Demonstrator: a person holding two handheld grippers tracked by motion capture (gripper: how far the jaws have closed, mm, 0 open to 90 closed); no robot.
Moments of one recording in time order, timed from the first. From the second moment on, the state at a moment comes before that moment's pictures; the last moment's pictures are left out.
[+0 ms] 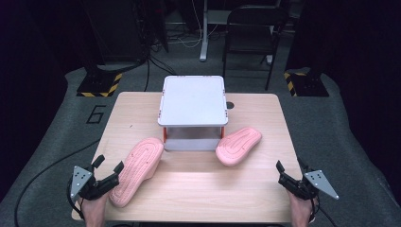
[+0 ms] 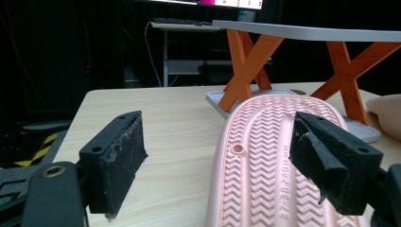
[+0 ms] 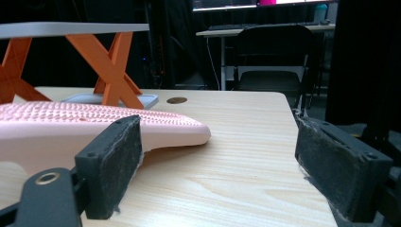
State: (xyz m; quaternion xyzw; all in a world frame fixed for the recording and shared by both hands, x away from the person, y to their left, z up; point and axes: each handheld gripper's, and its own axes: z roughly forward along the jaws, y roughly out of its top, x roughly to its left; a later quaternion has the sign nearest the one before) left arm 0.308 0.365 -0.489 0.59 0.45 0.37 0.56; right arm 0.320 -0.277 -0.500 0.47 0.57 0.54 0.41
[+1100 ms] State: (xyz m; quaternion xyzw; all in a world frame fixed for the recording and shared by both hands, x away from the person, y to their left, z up) left arm 0.301 0.374 -0.492 0.58 0.46 0.37 0.56; right arm 0.375 -0.220 -0.475 0.42 0.67 0.51 0.35
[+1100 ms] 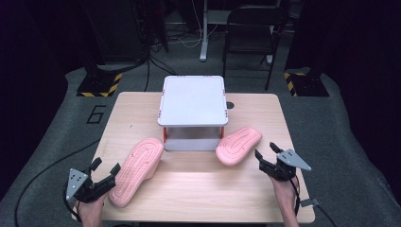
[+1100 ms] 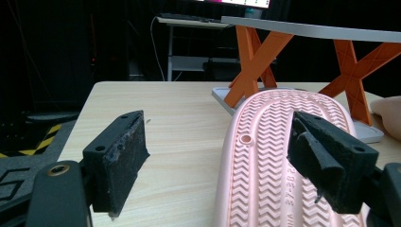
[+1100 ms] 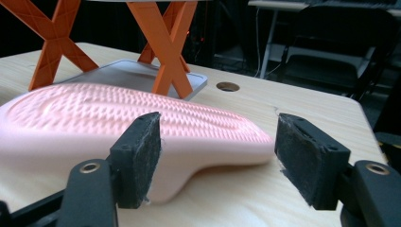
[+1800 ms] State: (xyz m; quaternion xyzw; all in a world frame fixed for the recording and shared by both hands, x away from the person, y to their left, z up) left arm 0.302 0.374 -0.493 0.58 0.47 0.36 0.56; right arm 0.376 -0.232 -0.496 0.45 0.70 0.46 0.31
